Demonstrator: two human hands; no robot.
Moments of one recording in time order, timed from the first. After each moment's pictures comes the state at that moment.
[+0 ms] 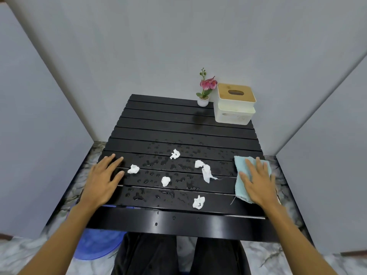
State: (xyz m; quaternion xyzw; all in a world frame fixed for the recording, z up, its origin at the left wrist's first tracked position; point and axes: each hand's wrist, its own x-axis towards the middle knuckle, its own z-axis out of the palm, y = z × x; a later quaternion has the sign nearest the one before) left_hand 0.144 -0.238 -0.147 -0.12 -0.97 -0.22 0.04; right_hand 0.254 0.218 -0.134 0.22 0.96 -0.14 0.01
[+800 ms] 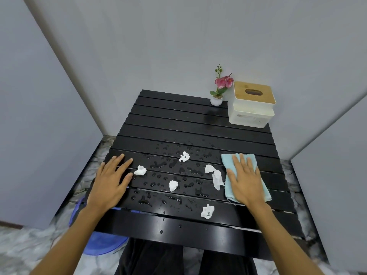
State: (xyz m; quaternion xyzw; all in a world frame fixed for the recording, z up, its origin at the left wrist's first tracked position) left_hand 0.144 -0.233 -0.157 -0.12 -0.98 -0.18 0.04; right_hand 0.200 0.170 -0.145 0.12 0.98 -0.12 0.00
